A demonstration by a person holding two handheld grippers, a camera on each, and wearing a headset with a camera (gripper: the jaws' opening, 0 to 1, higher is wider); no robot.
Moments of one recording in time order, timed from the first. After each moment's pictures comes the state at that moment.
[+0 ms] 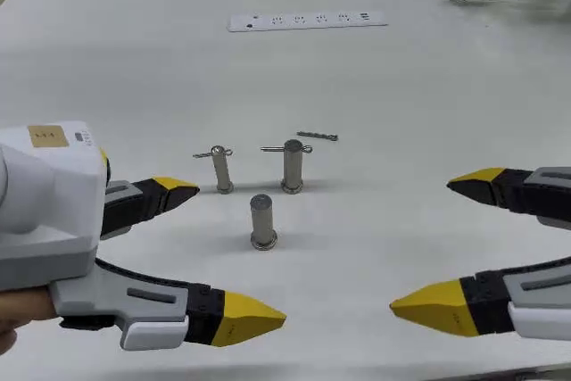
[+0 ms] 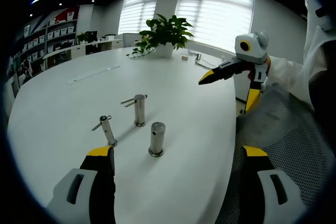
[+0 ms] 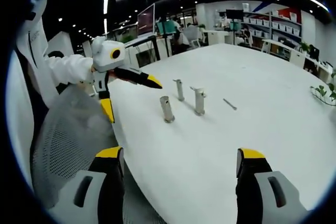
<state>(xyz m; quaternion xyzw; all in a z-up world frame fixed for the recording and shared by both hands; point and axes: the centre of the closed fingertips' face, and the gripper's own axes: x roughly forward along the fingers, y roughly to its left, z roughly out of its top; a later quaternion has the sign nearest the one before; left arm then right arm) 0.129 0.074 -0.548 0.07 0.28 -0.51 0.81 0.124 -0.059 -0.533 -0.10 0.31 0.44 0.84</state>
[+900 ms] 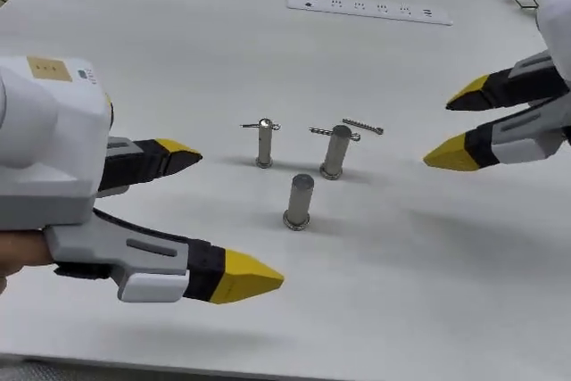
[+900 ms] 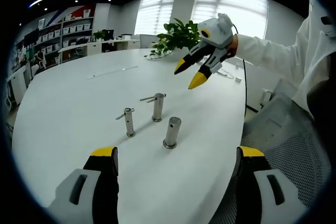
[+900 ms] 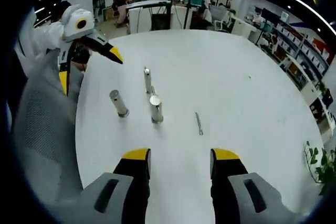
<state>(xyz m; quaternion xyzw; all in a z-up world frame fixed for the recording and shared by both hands) 0.135 0.103 -0.538 0.03 0.28 -0.45 0.85 0.248 -0.048 -0.539 -0.31 0.33 0.48 0.75</state>
